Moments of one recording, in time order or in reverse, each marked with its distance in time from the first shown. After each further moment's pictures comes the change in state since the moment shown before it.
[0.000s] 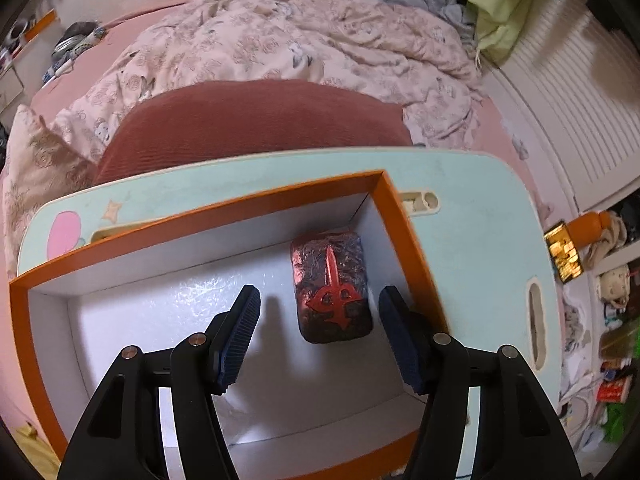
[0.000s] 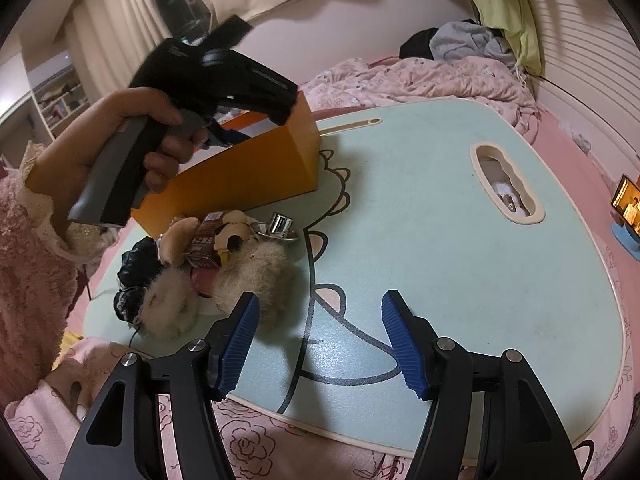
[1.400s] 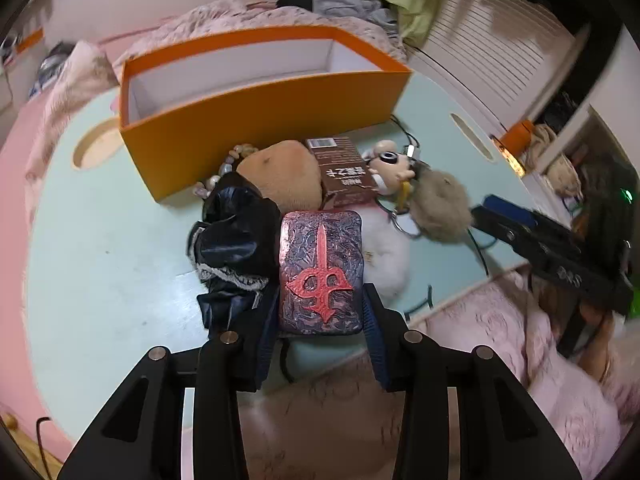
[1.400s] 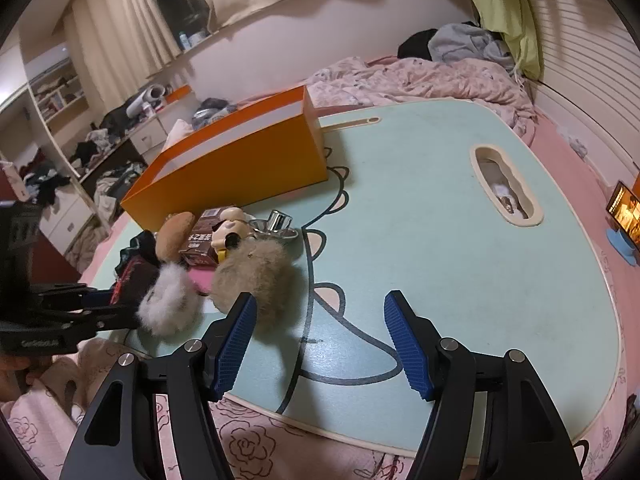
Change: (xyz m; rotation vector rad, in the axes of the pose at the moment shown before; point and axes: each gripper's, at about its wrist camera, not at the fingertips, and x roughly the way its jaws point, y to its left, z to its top) left arm -0.075 0.066 -0.221 0.132 -0.135 -0.166; right arm 0.002 -0.003 0.002 -0.020 0.008 -0.028
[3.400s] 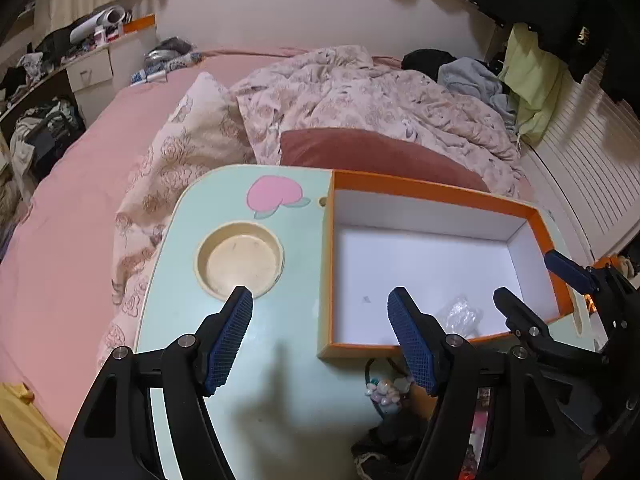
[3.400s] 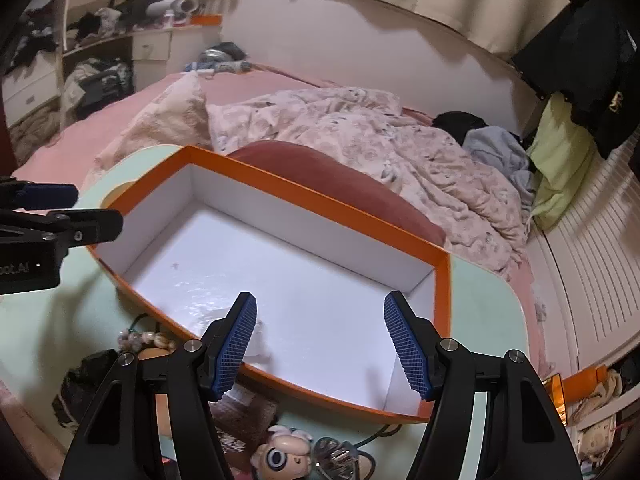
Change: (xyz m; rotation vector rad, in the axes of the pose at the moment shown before) left arm -0.023 0.101 0.103 -0.258 -0.184 0.268; right arm 0.098 0.139 0.115 -0.484 0.044 -0.297
